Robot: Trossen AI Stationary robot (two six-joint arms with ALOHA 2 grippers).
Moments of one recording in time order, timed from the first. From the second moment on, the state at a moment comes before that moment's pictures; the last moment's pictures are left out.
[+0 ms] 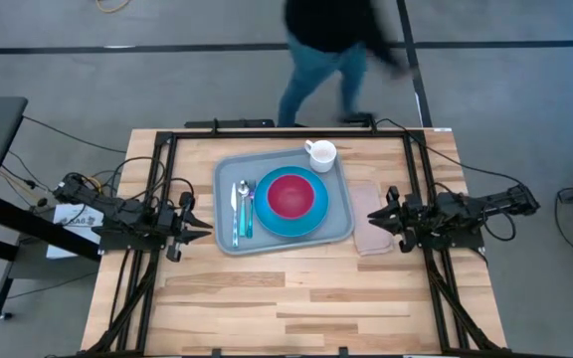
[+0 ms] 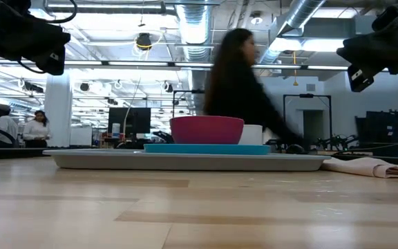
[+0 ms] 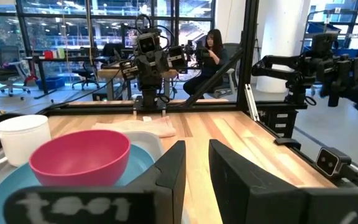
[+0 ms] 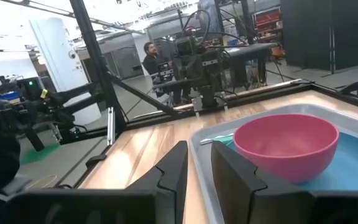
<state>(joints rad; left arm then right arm) -0.42 0.01 0.01 0.06 -0.30 -0.01 0.23 0.01 0.01 0.04 0.14 0.21</state>
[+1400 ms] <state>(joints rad) -0.42 0.01 0.01 0.06 -0.30 -0.01 0.23 0.02 0.02 0.25 0.44 0.20</state>
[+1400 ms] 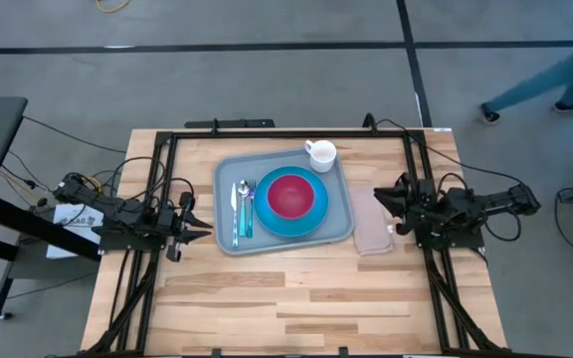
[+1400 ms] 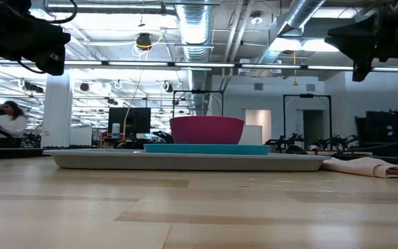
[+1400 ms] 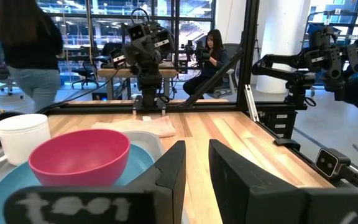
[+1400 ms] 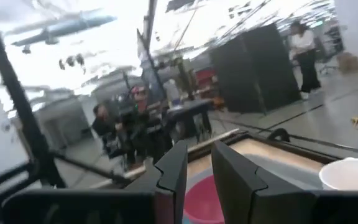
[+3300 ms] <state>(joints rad) -0.42 0.01 0.01 0.06 -0.30 0.00 0.10 1.04 0.30 -0.68 0.33 1.37</state>
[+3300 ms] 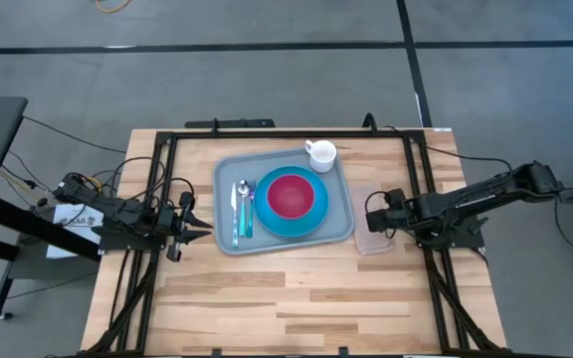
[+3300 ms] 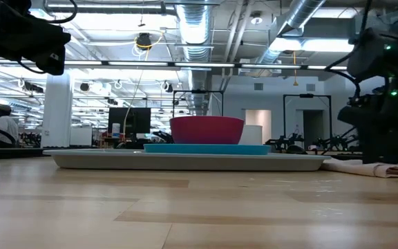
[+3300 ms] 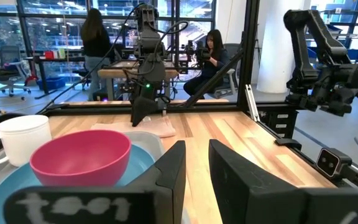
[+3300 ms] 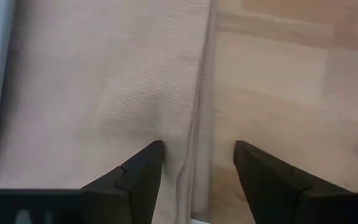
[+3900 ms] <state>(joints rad) -0.42 0.01 0.01 0.06 -0.30 -0.01 0.09 1.14 0.34 -0.50 0.33 1.35</state>
